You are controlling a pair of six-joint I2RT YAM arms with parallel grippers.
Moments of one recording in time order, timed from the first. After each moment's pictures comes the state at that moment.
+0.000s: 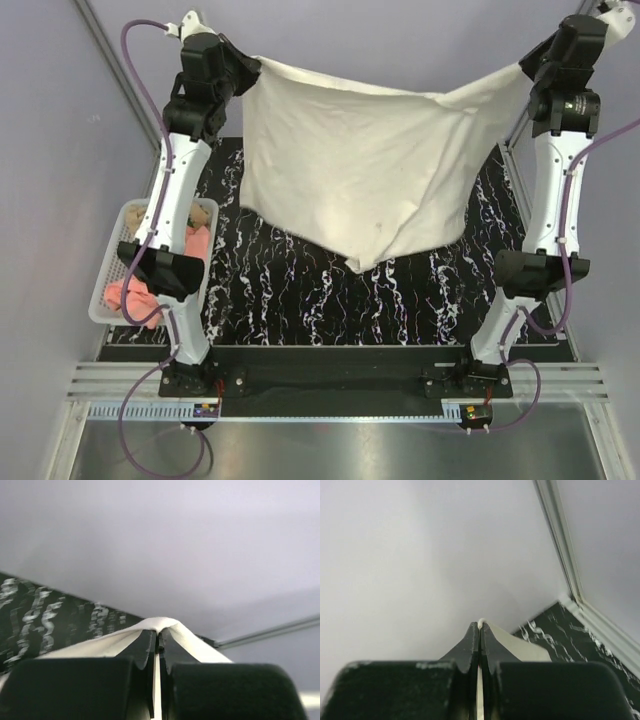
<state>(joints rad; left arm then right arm) -0.26 1.92 2.36 -0.57 -0.12 -0.73 -0.11 1.90 2.47 -0.68 0.29 0.53</state>
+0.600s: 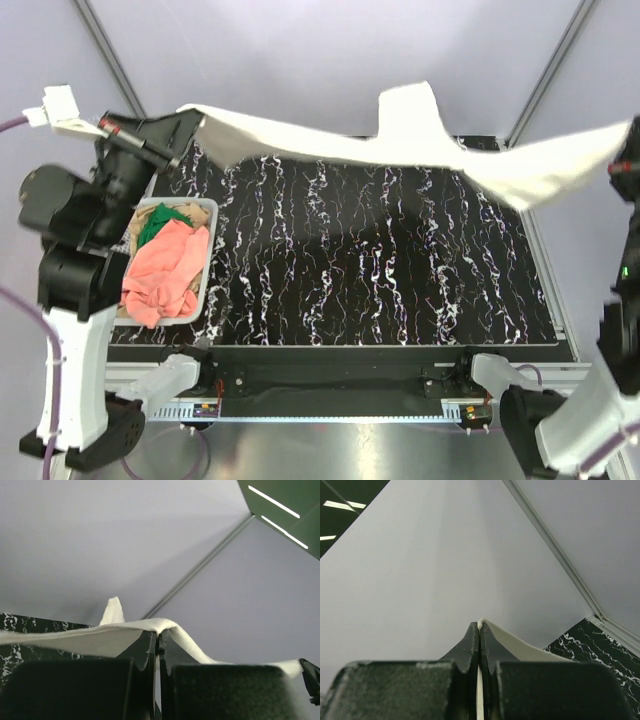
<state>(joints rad) -0.25 1.01 1.70 -0.39 0.14 -0.85 -0.14 1.09 2.27 -0.89 0.27 0.66</state>
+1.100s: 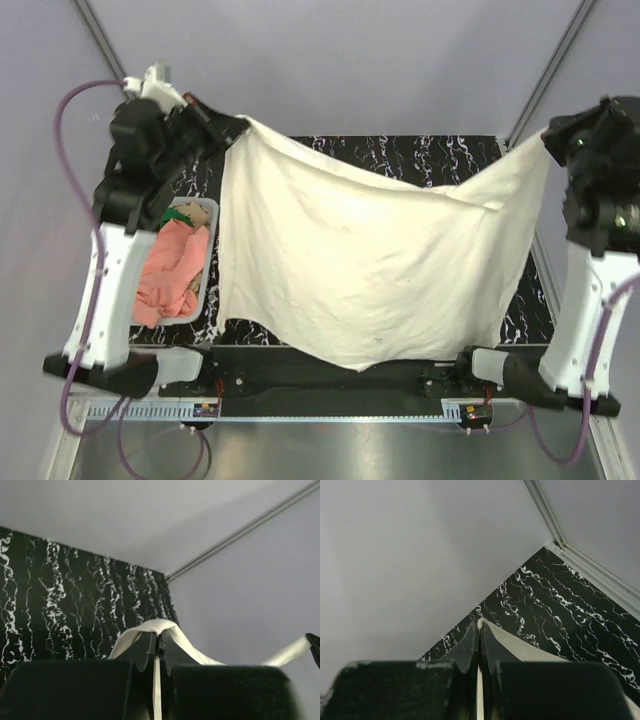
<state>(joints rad) -0.25 1.18 1.72 -0.62 0.20 -0.78 -0.14 1.21 2.05 -0.98 0.23 0.67</state>
